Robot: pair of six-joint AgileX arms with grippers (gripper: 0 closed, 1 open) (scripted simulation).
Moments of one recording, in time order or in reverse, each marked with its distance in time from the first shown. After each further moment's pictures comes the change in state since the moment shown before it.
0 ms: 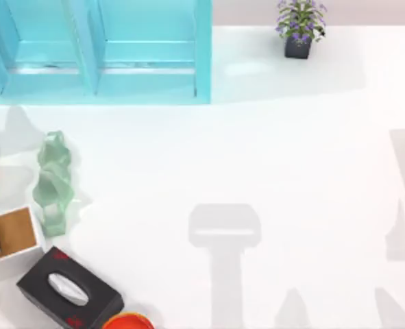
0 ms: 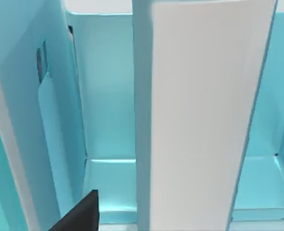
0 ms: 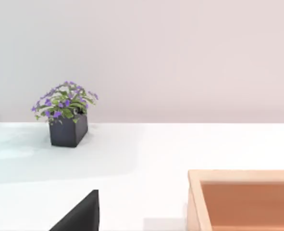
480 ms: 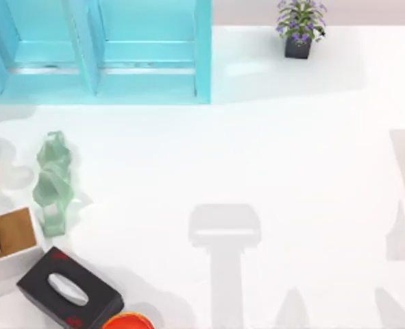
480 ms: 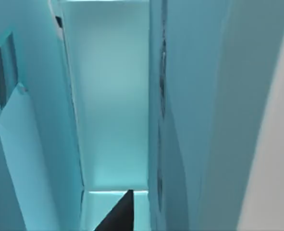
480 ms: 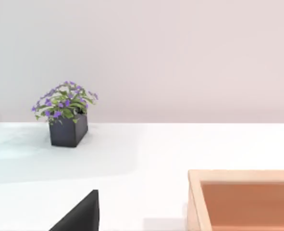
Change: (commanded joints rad) left arm -0.037 0.239 0.297 -0.052 -0.032 -0.005; right arm 0.000 0.000 0.000 0.000 0.000 0.000
